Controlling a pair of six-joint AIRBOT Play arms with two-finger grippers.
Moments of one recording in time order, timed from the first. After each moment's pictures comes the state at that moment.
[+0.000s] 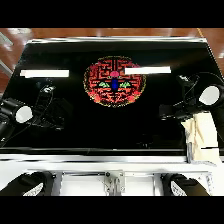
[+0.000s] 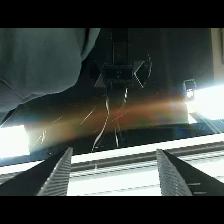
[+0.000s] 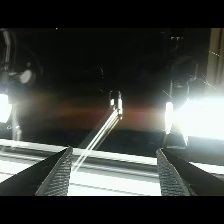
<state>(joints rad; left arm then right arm) -0.38 -0.95 0.95 1.63 -1.33 -1.72 0.06 -1.03 1.07 -1.34 1.39 1.59</state>
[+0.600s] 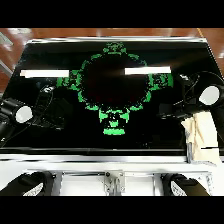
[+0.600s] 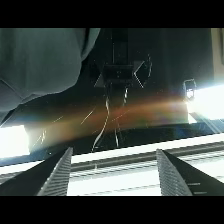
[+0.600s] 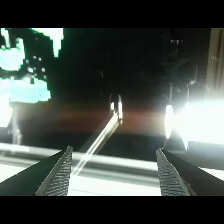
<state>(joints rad) -0.38 -0.95 0.95 1.63 -1.33 -1.72 0.06 -1.03 1.07 -1.34 1.36 1.59</state>
